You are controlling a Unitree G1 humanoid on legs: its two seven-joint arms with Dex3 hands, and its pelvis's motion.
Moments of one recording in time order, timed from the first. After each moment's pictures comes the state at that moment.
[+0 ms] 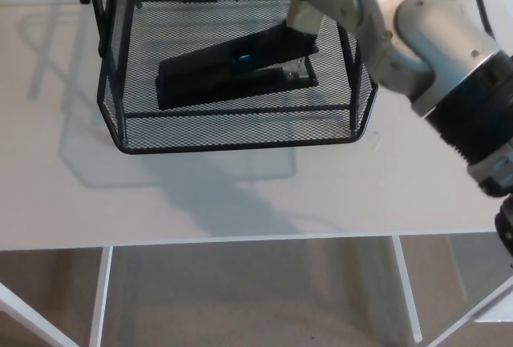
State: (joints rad) left_arm -0.05 0.58 0.16 1.29 0.00 -0.05 -0.08; right_arm -1.26 -0.28 0.63 0.49 -0.89 0.17 0.55
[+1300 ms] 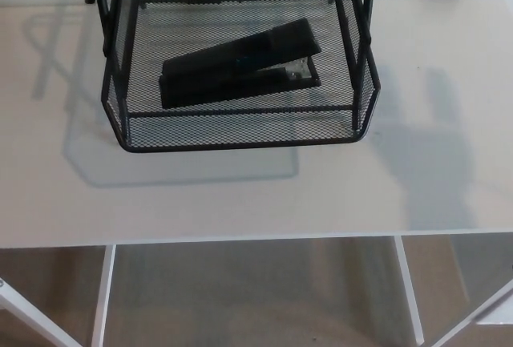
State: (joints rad) left_arm -0.03 0.57 0.18 1.28 -0.01 -0.05 -0.08; right_arm -0.60 -0.91 -0.54 0.13 -0.54 0.12 0.76
